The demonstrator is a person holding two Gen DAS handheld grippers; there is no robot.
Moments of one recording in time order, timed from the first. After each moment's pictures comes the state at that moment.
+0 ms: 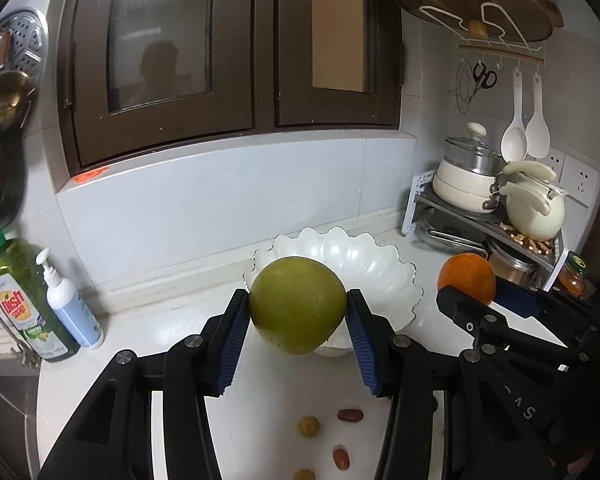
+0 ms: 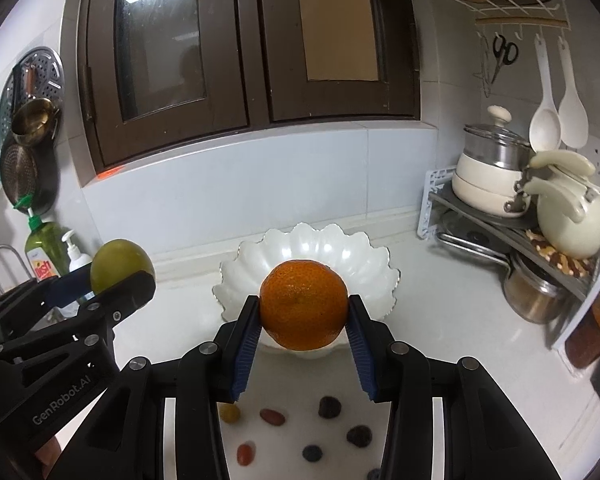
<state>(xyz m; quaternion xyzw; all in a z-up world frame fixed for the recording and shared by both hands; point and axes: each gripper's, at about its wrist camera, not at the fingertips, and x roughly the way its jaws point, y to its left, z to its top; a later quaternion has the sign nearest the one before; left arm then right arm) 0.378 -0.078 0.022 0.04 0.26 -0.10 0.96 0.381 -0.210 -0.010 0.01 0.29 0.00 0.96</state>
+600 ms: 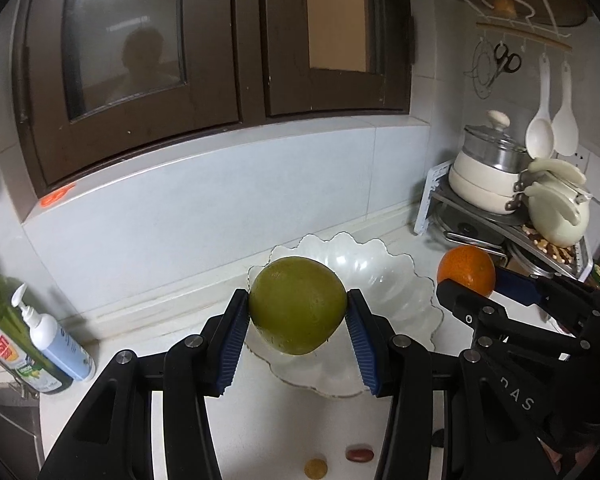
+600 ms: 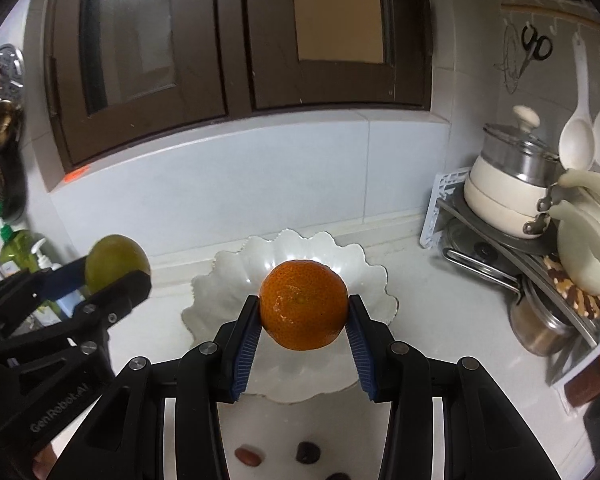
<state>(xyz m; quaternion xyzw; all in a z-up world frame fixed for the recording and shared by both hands) 0.460 -0.104 0.028 0.06 0.30 -0.10 0.95 0.467 -0.228 -0.006 0.00 0.34 0.00 0.94</state>
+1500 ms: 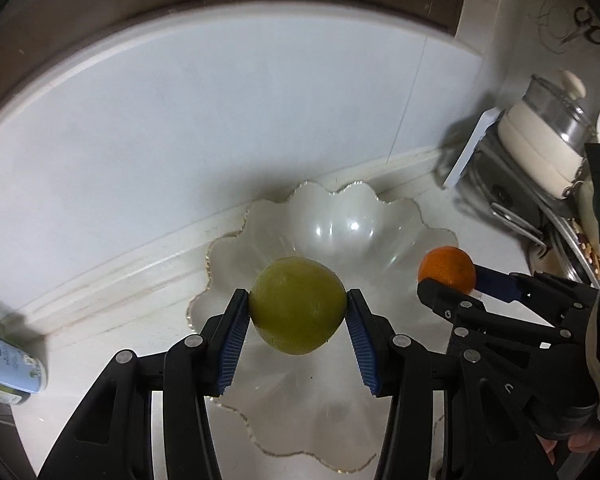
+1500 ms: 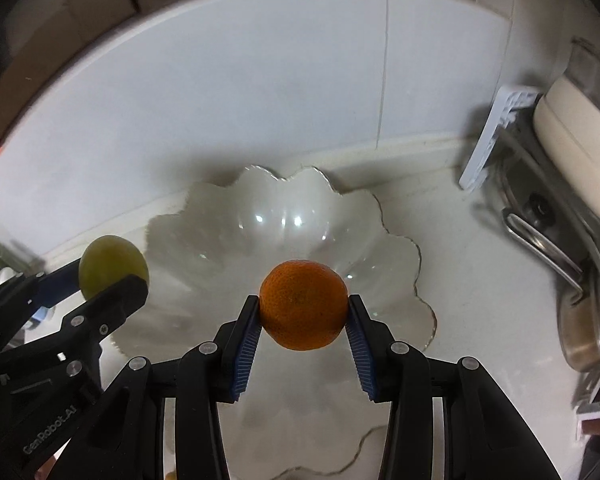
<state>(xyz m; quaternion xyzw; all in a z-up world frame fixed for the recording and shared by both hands) 0.607 -0.132 -0.047 0.04 0.47 -0.11 0.88 0.619 -0.256 -0.089 0.02 0.51 0.01 0.86</state>
